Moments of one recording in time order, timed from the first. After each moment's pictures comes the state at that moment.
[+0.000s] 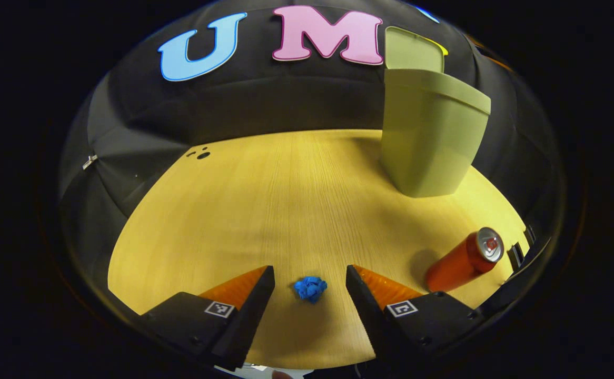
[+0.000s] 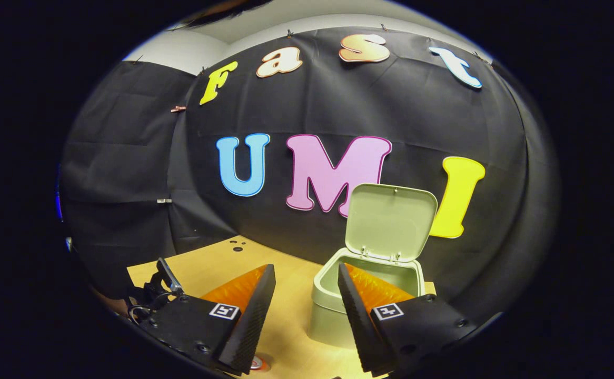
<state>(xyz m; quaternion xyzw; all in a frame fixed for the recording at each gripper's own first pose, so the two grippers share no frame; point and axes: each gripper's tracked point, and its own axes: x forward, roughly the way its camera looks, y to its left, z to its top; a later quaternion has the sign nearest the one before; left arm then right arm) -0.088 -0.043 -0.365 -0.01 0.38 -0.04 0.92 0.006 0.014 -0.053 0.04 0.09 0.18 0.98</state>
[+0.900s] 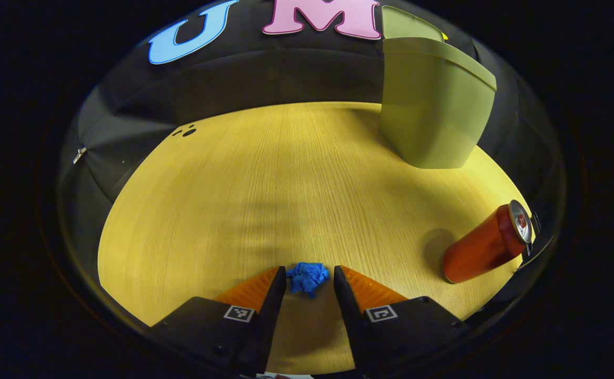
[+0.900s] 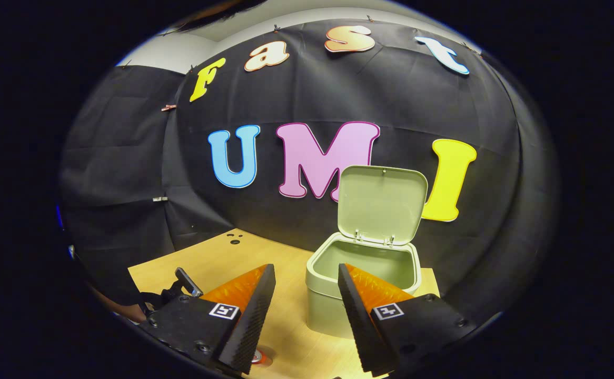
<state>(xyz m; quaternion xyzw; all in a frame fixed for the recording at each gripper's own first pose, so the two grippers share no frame) -0.088 -0.050 -0.412 -0.02 0.43 -0.04 0.90 0.002 0.001 -0.073 0.06 0.11 0.18 0.98</state>
